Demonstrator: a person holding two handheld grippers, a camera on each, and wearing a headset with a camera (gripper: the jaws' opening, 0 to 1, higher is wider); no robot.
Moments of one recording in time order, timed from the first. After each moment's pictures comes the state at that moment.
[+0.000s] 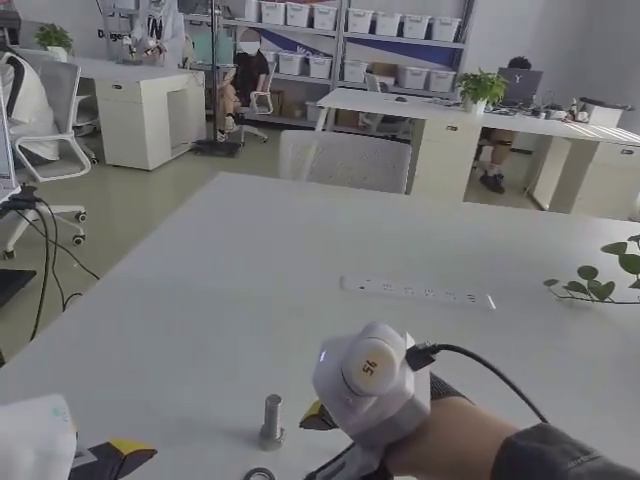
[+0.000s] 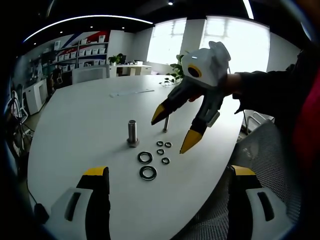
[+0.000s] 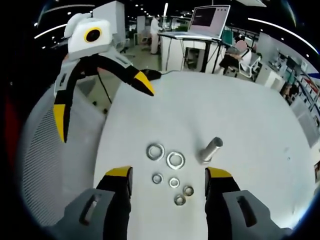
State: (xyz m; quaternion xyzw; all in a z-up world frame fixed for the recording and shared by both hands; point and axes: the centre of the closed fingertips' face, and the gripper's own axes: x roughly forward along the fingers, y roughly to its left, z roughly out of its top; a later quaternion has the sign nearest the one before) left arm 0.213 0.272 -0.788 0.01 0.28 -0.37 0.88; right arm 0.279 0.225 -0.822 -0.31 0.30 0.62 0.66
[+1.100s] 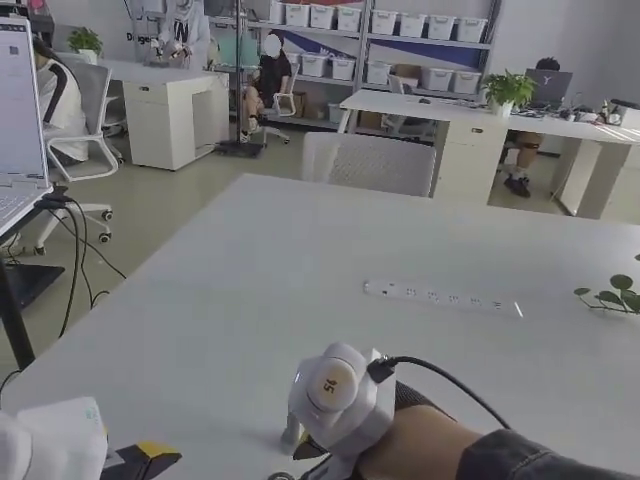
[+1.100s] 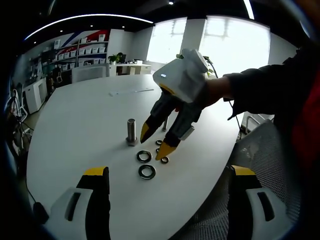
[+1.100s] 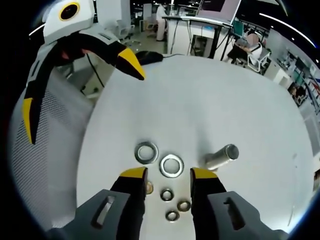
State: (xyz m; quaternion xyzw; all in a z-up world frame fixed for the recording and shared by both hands) left arm 0.212 0.273 -0.790 0.01 0.29 -0.37 0.88; right arm 0.291 0.248 -0.863 -0.36 0.32 0.62 0.62
